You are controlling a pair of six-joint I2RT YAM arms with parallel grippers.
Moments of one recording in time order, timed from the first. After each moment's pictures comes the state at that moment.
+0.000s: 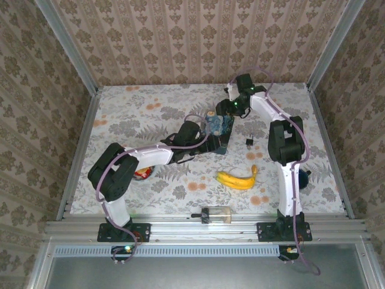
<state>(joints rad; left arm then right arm) -0.77 1.80 1.03 0.11 0.22 -0.82 0.19 2.27 1.94 -0.75 -0.42 0.12</state>
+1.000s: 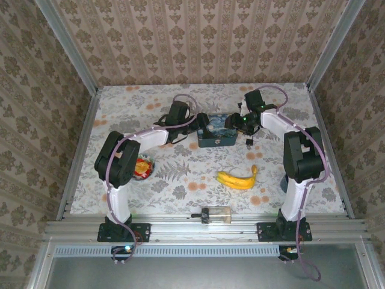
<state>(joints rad) -0.59 1.95 1.27 0.07 0.27 -0.80 0.18 1.92 1.40 -0.55 -0.37 0.42</state>
